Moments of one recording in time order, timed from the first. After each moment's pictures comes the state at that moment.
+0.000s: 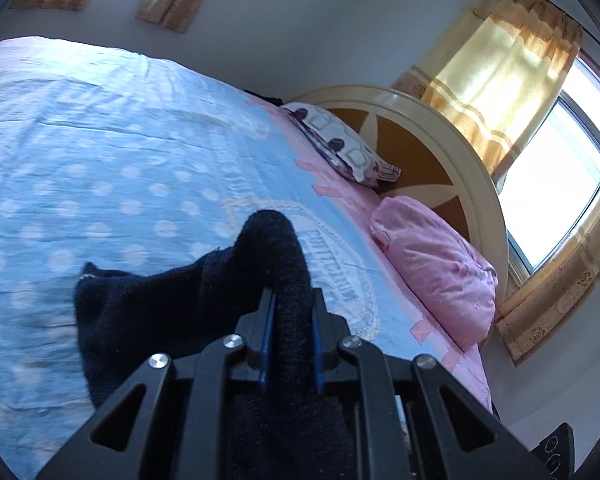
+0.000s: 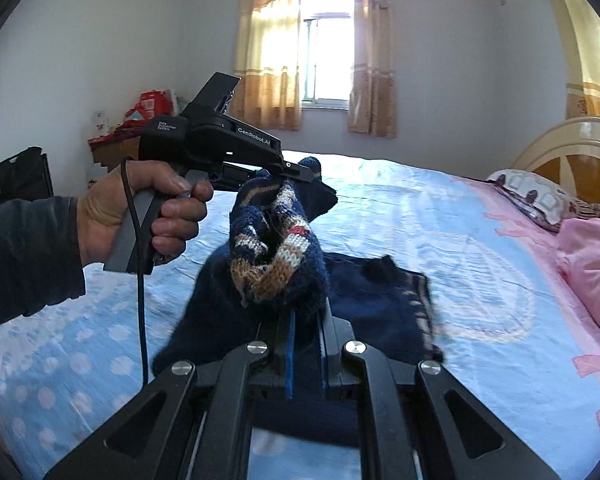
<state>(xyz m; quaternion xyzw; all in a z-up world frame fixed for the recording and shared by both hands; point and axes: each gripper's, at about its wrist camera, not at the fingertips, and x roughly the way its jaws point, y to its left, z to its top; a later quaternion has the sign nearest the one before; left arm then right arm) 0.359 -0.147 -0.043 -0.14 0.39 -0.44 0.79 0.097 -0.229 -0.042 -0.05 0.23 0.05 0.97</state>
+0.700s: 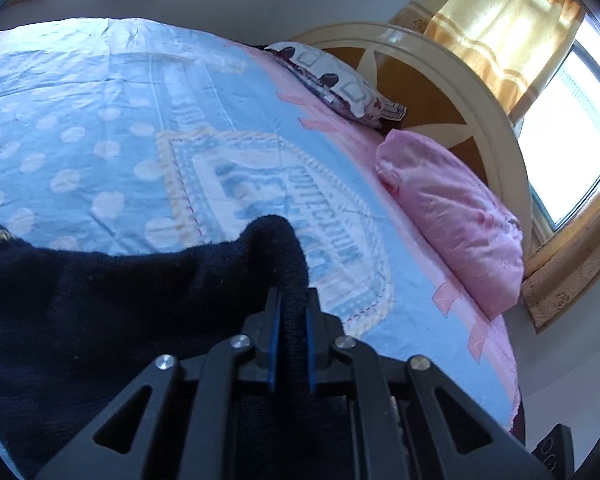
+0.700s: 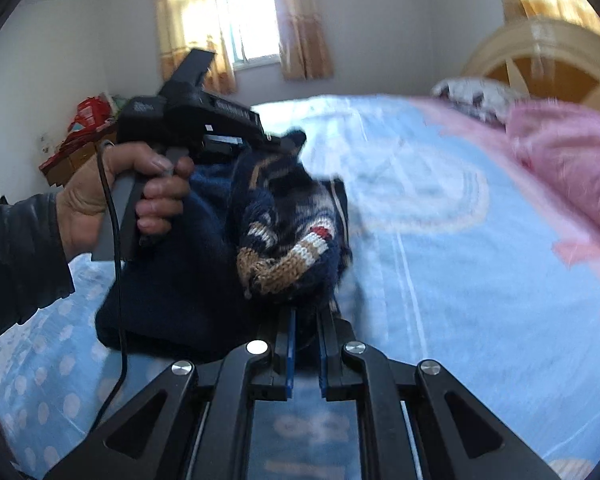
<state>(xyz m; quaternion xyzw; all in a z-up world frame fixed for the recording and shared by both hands) 0.349 -0.258 -0.095 -0.07 0.45 -0.44 0.77 0.081 -0.328 -0.097 0.07 0.33 -0.02 0.94</state>
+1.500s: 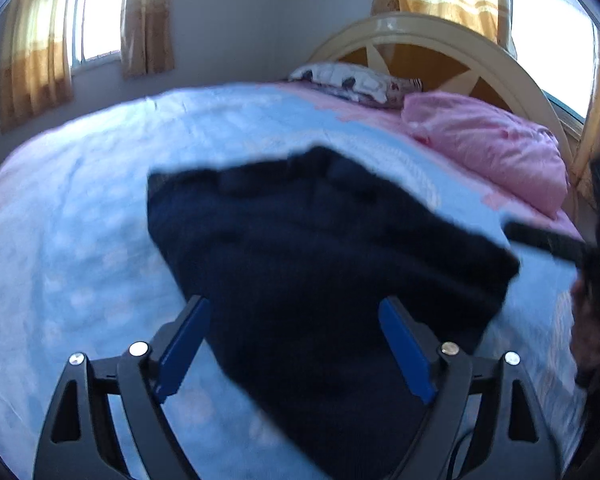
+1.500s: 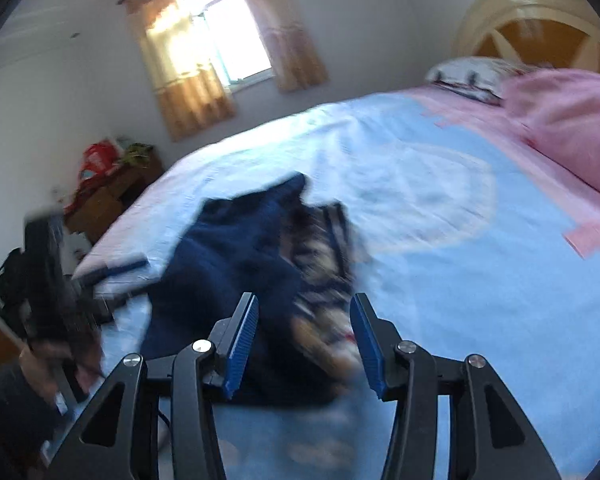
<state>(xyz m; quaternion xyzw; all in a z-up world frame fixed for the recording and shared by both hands) 0.216 -0.146 -0.095 0.09 0.35 -0.36 0.86 0.097 -0.352 -0.063 0.15 0.29 0.01 0.95</state>
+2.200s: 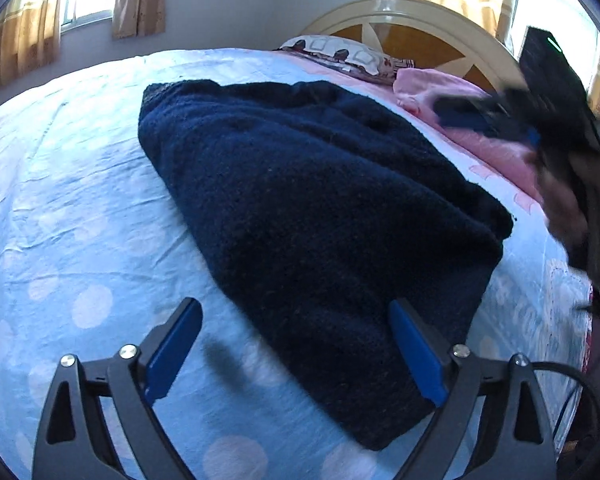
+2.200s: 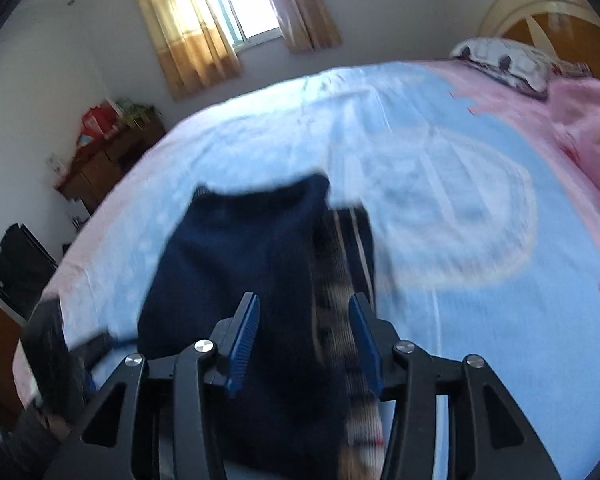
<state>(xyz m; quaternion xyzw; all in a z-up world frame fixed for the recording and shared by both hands) 0.211 -0.127 -0.138 0.07 0.39 -0.39 0.83 0.196 -0.352 -0.054 0.13 0.37 0.03 0.92</state>
